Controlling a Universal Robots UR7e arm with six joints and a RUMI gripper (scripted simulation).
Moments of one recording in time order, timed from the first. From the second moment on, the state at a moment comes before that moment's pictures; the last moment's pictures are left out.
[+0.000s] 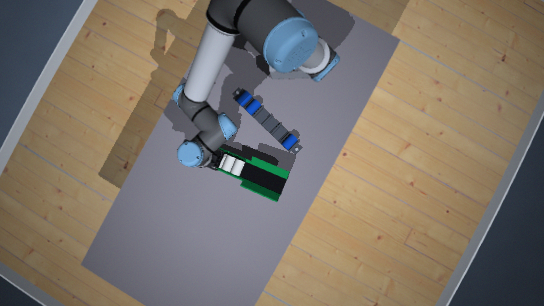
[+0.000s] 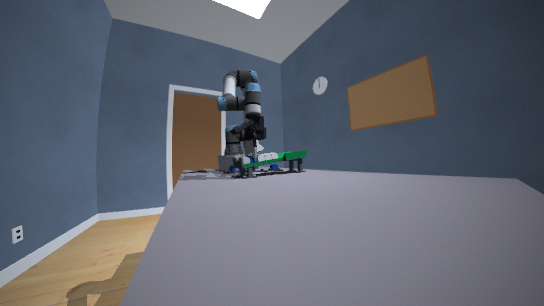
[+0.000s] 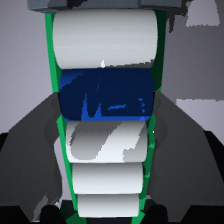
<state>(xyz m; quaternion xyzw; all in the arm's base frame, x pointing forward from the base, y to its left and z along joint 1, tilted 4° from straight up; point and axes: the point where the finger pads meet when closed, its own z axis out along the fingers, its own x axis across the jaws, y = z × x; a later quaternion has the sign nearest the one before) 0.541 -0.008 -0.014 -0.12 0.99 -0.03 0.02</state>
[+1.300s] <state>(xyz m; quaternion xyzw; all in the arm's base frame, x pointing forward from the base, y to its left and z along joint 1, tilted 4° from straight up) 0.541 -0.007 0.001 -0.12 0.99 -0.03 0.02</state>
